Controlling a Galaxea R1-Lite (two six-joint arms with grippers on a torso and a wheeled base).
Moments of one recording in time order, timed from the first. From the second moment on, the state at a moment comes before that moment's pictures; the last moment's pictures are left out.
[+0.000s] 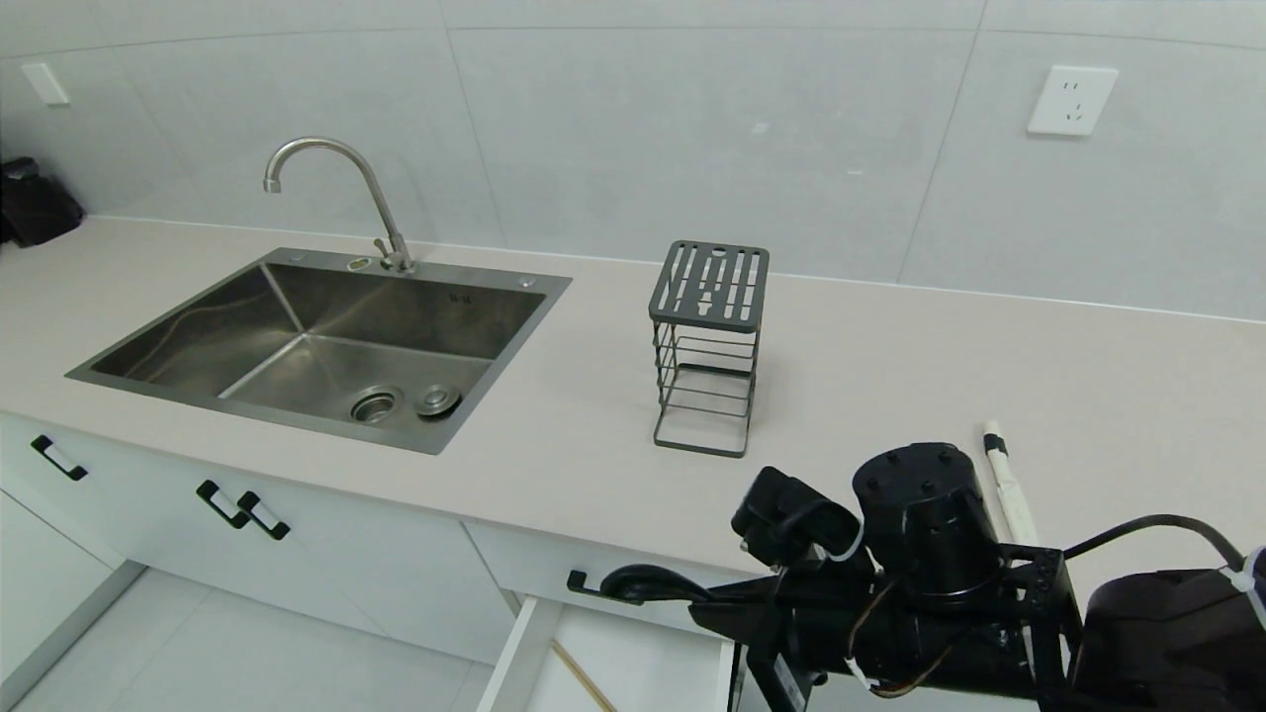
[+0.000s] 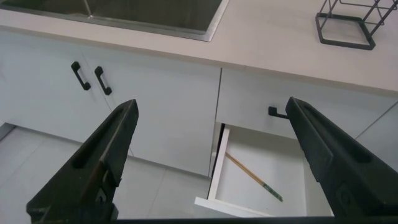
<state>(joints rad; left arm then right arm) 0.00 0.00 0.00 0.00 0.04 -0.04 0.86 1.84 -0.71 -0.68 0.21 -0.10</state>
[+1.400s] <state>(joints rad) 0.00 0.00 0.00 0.00 0.04 -0.04 0.97 1.84 -0.91 -0.62 0.21 -0.20</state>
